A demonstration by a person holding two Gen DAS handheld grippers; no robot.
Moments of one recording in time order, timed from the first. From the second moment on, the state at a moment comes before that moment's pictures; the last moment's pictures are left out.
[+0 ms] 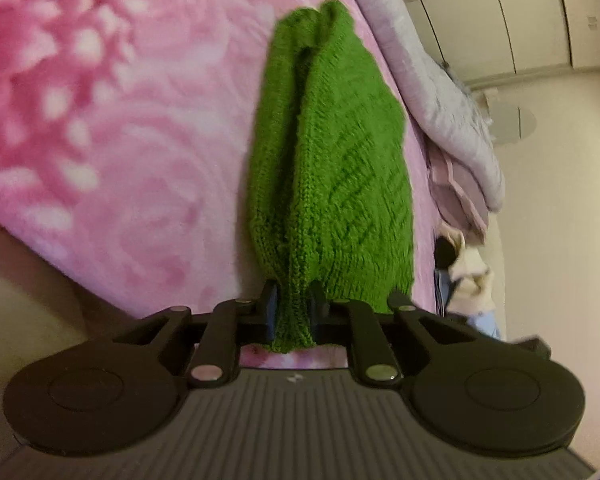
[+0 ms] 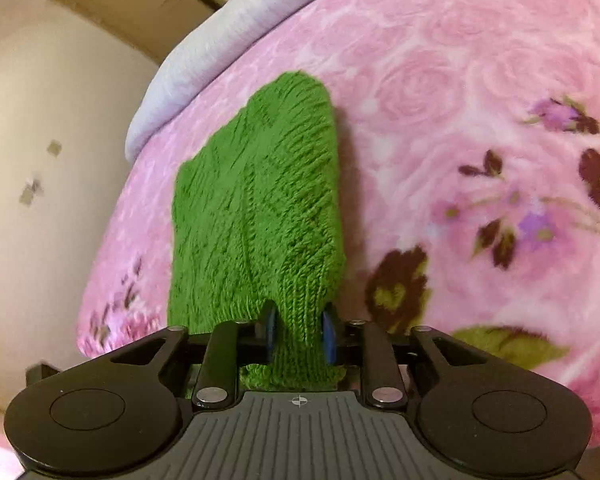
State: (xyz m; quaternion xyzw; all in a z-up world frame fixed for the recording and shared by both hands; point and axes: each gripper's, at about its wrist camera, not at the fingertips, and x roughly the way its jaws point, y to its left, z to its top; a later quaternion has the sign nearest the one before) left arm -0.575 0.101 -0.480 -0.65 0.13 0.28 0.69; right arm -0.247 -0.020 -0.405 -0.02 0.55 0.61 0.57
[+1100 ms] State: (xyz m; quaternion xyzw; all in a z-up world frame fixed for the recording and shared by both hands) left arm -0.571 0.110 -0.420 -0.53 0.17 0.35 0.75; right arm -0.256 -0.029 -0.359 -0.18 0.40 0.65 0.62
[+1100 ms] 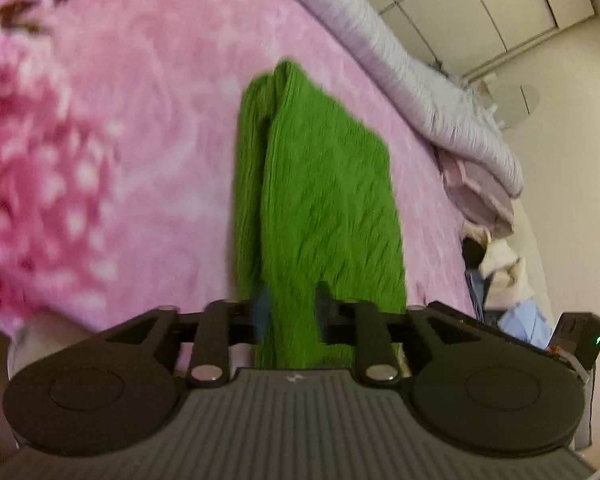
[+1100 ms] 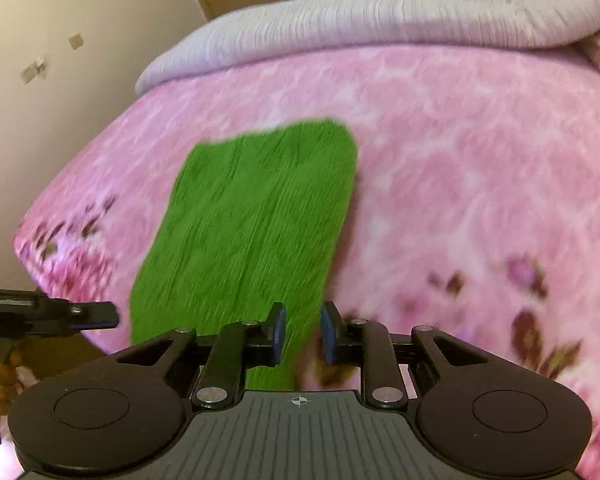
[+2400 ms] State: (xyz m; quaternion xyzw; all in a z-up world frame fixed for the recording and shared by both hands) left arm -0.481 0.261 -0.428 -0.38 0.25 0.41 0.79; right arm -0.217 0.166 -0.402 -0.22 0.34 0.69 0.60
